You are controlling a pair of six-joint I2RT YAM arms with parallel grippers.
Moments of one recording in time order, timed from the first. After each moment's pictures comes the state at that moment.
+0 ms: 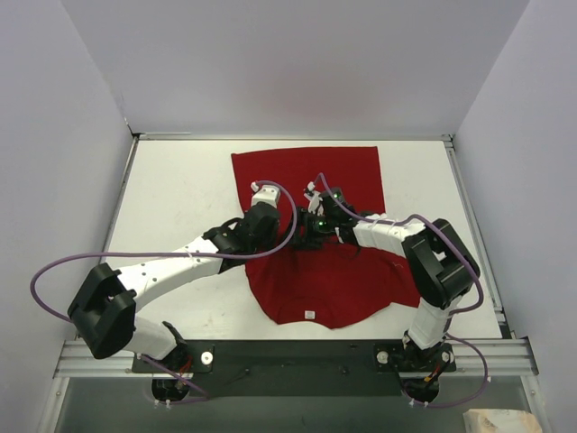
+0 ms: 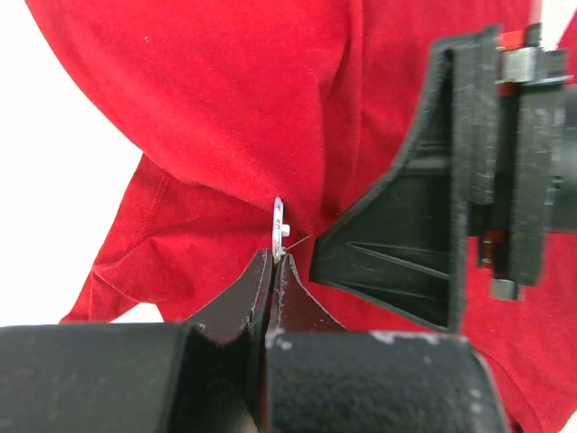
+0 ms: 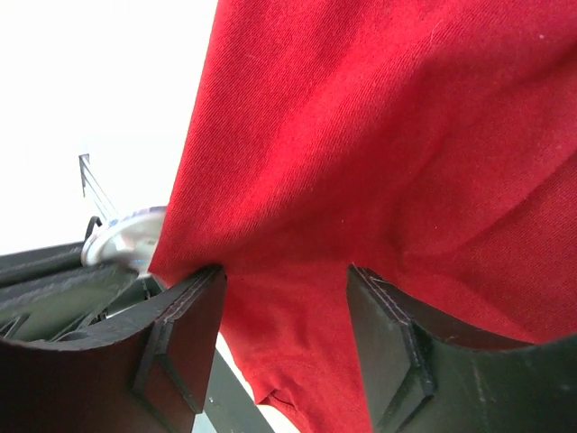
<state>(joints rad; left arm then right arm) -0.84 1.41 0.97 -0.29 -0.38 -0.52 0.58 1.76 0.94 0.06 -0.54 0.67</state>
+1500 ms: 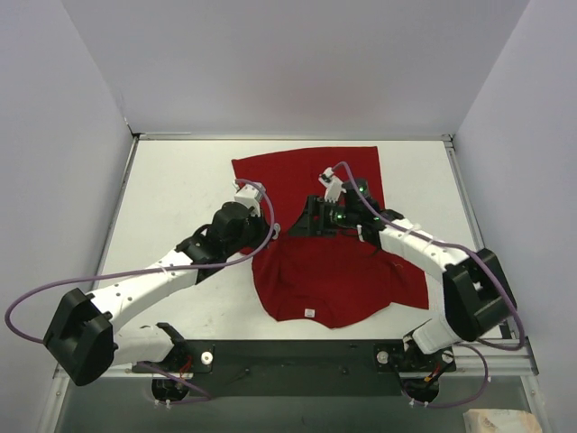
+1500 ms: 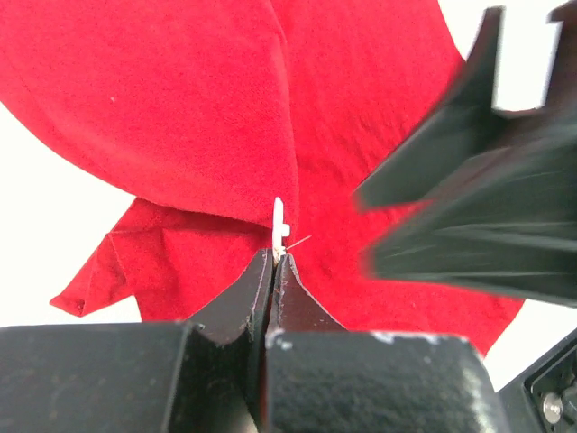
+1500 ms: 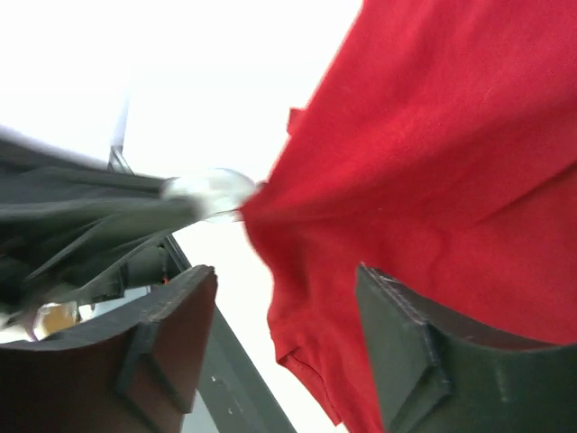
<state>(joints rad) -0.73 1.23 0.80 -0.05 -0.10 -0.49 0.53 1.55 0.91 0.00 -0.58 0.58</state>
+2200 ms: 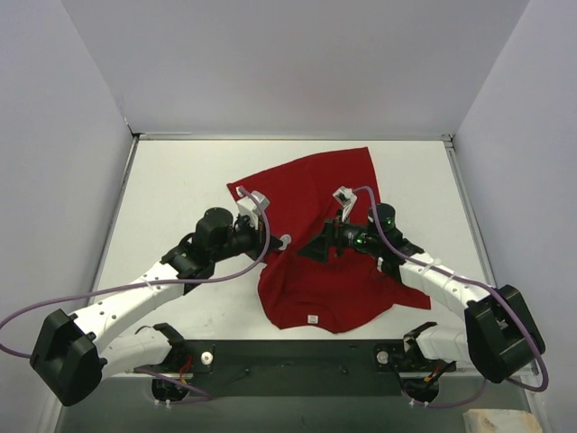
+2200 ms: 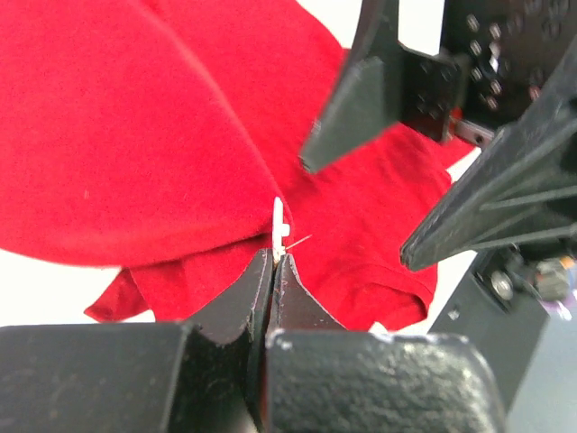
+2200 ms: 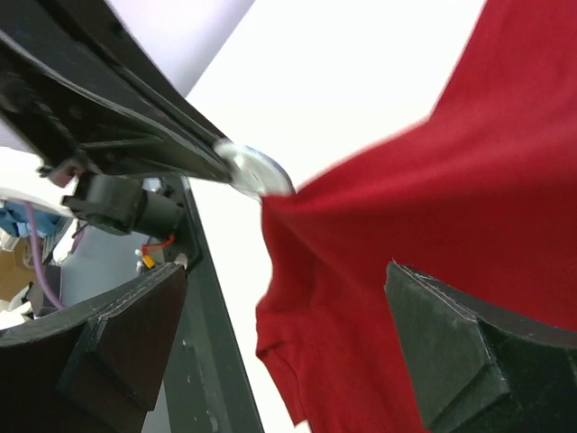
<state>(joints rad) -0.70 1.09 0.71 0.02 0.23 -0.34 0.48 1.26 0.56 0.38 -0.75 0.48</state>
